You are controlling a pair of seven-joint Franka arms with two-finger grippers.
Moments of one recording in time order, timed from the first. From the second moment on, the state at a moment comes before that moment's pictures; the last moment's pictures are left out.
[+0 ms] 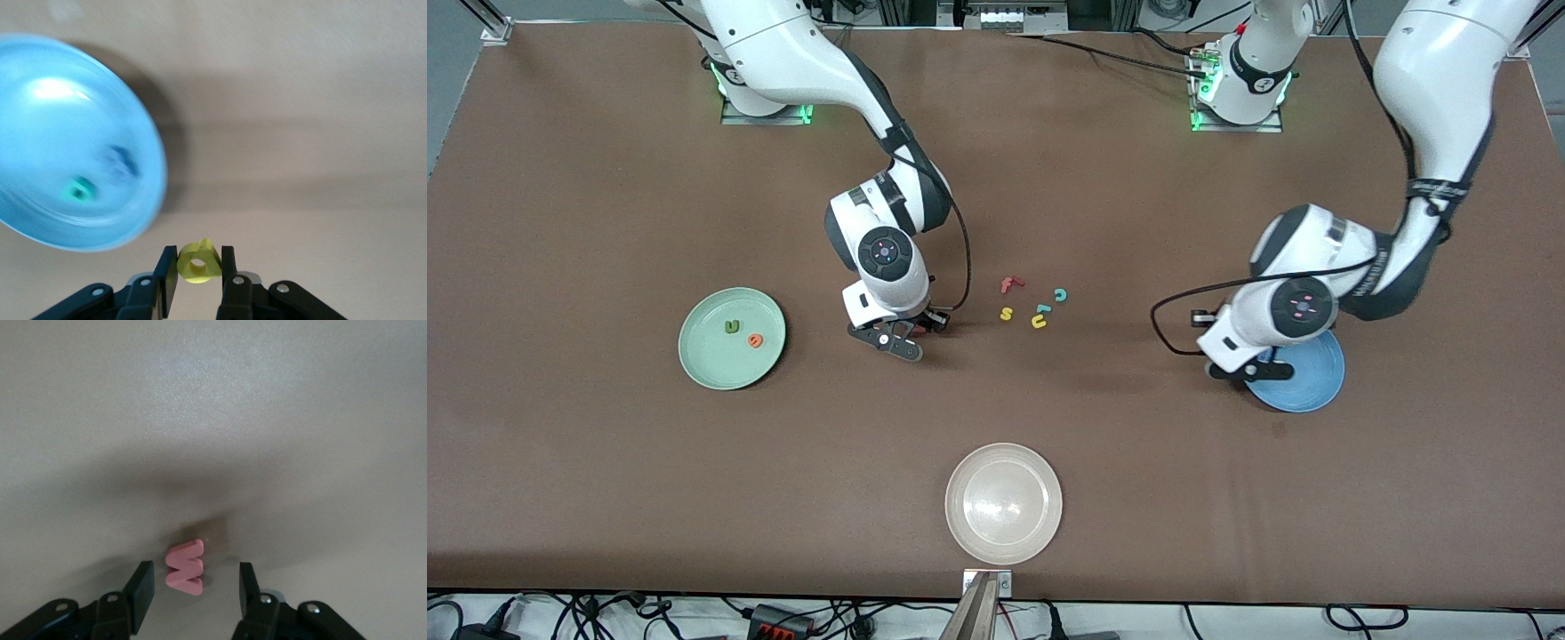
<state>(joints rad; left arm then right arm) 0.33 0.57 -0.61 -1.76 0.36 1.93 -0.37 0.75 0.71 -0.16 -1.68 0.12 2.30 0.91</state>
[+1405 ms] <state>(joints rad) 0.45 0.74 -0.60 -1.61 0.55 1.93 -0.11 0.76 0.73 -0.16 -1.68 0.12 2.34 0.89</state>
